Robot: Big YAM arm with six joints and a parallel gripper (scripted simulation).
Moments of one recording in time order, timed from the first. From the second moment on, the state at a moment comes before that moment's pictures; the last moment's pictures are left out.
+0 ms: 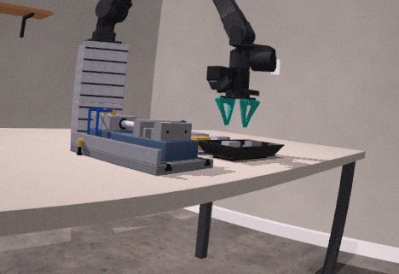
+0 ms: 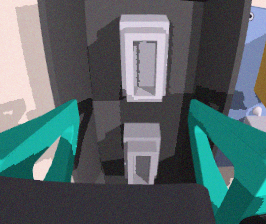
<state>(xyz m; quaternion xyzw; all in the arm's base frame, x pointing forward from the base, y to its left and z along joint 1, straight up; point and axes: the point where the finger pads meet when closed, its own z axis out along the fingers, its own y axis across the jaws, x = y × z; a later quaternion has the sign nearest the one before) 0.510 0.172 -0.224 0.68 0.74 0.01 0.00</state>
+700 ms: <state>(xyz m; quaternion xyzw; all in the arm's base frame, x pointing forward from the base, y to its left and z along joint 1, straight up) 0.514 0.174 -0.128 0.68 0.74 0.01 0.01</state>
